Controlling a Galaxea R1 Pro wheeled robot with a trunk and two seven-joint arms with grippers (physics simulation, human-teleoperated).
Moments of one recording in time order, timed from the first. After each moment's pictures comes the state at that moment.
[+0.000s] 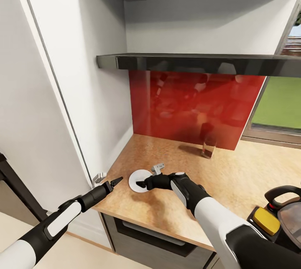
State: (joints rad) left arm -0.58 0.34 -0.62 -0.85 1.35 0.20 -0.34; right arm -0.89 0.17 0.30 -0.40 -0.12 0.30 0.54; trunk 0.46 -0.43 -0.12
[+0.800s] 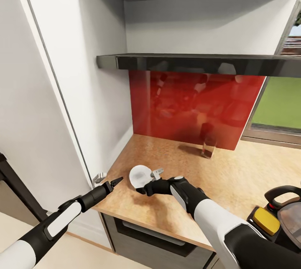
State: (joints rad) left arm -0.58 0.34 -0.62 -0.86 1.35 0.20 -0.34; right arm -0.89 0.17 0.36 -0.34 -0.13 0.27 0.55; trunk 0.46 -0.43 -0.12
